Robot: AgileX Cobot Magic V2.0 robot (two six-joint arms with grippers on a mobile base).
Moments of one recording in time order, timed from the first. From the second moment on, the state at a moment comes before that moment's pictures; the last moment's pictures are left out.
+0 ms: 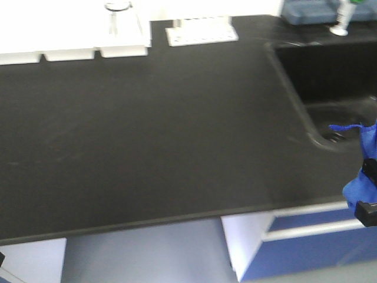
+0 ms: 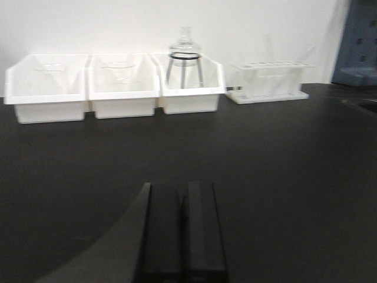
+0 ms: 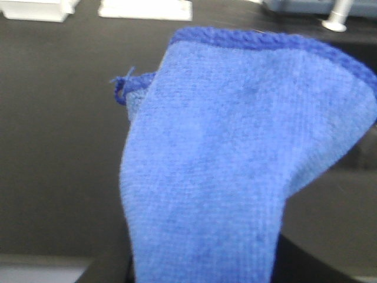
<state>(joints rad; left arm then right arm) -0.09 -0.02 0.03 -0.10 0.16 0.02 0.15 0.47 -0.38 -0.04 0.47 -0.03</state>
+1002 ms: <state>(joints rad) -0.09 -0.02 0.03 -0.10 0.16 0.02 0.15 0.47 -0.38 -0.04 0.47 -0.03</state>
